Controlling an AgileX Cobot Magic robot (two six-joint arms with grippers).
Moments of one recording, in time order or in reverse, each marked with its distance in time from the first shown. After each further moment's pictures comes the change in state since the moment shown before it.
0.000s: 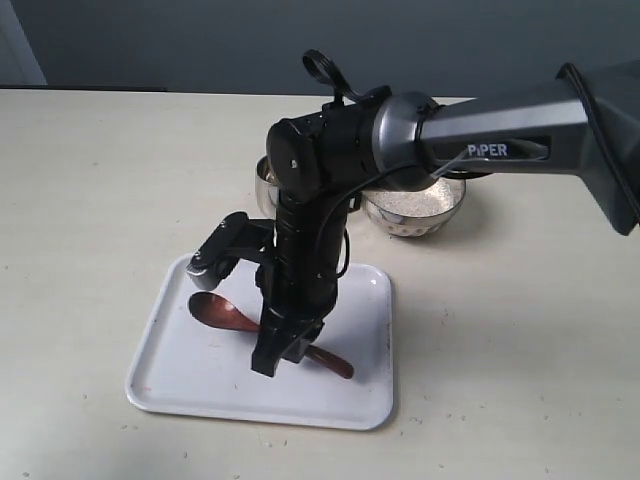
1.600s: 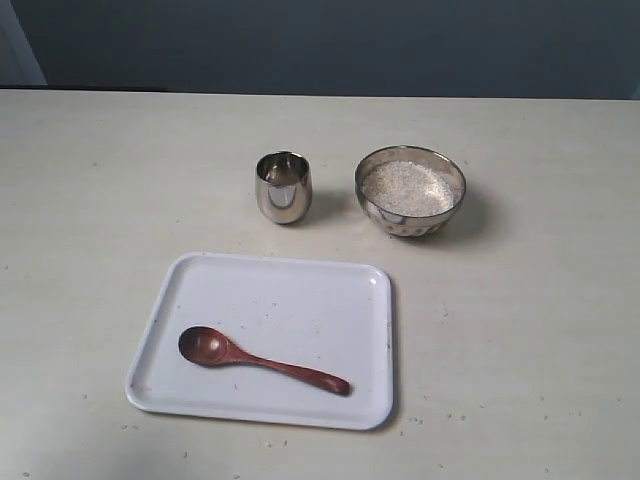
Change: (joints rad) left arm 0.000 0.000 0.000 0.000 0.000 0.000; right arm 0.000 -1.093 0.097 -0.753 0.200 0.645
